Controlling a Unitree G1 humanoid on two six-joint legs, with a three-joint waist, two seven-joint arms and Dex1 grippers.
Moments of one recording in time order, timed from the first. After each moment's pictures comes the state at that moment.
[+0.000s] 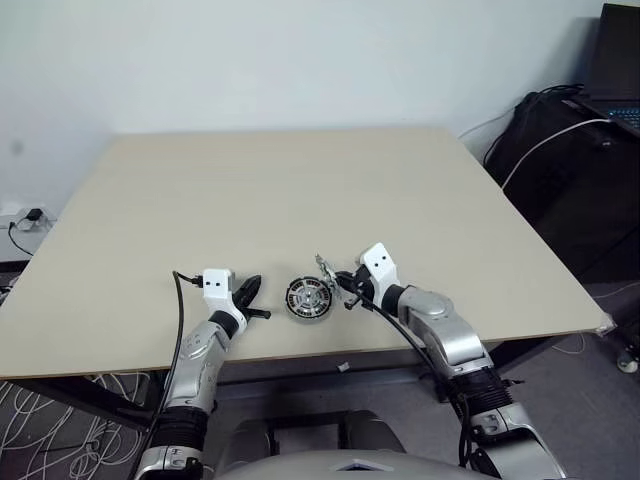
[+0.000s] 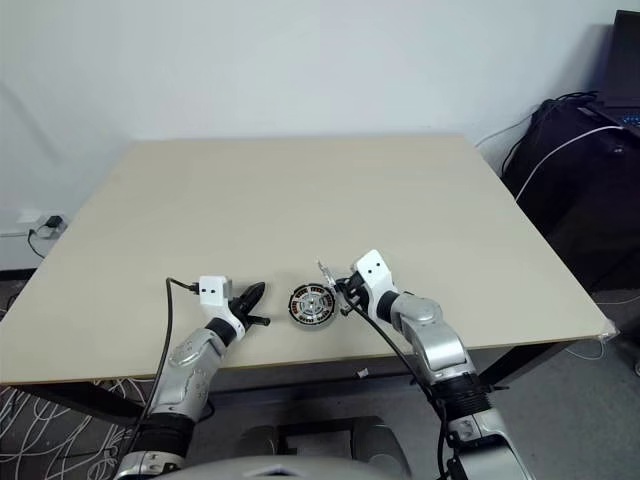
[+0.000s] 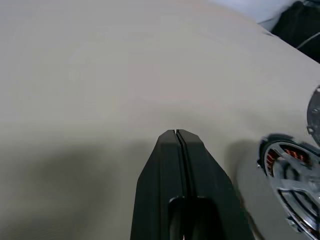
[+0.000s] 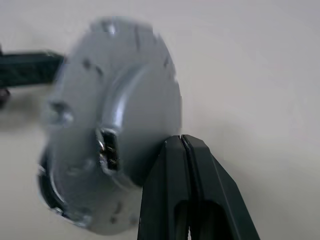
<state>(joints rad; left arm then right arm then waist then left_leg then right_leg) -0.06 0.09 0.07 0.26 -0.27 0.12 -0.41 -0.25 -0.24 0.18 0.11 0.14 0.39 0.63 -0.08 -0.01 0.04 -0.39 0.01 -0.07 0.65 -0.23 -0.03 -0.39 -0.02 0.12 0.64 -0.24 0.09</state>
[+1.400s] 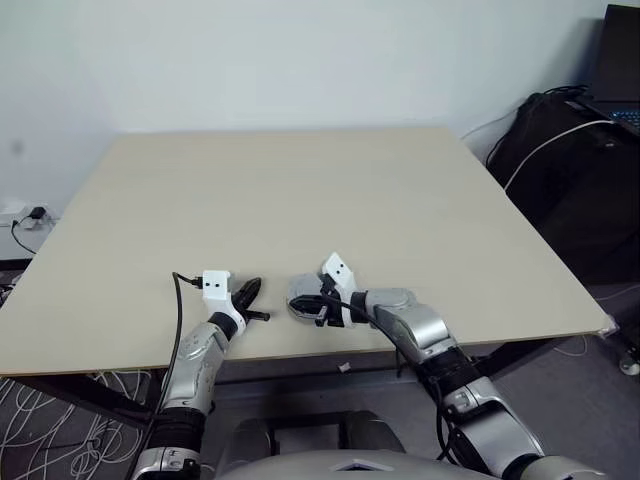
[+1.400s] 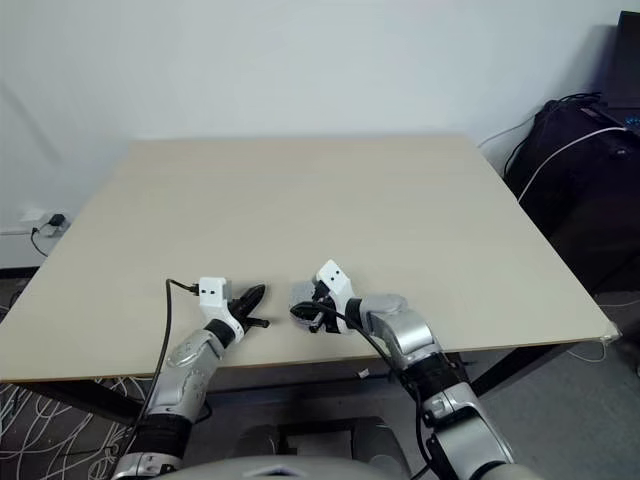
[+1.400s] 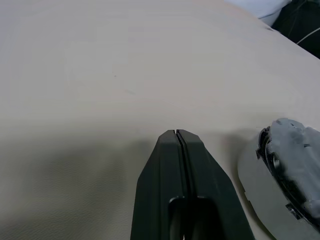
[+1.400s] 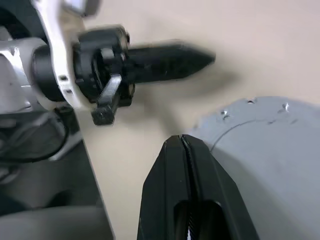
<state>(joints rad) -0.05 0.10 0.07 0.24 -0.29 0.15 -0.42 -0.36 -0.21 0.32 0.18 0.20 0.45 0.83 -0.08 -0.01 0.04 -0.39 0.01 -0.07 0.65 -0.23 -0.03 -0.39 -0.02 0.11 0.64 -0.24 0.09</state>
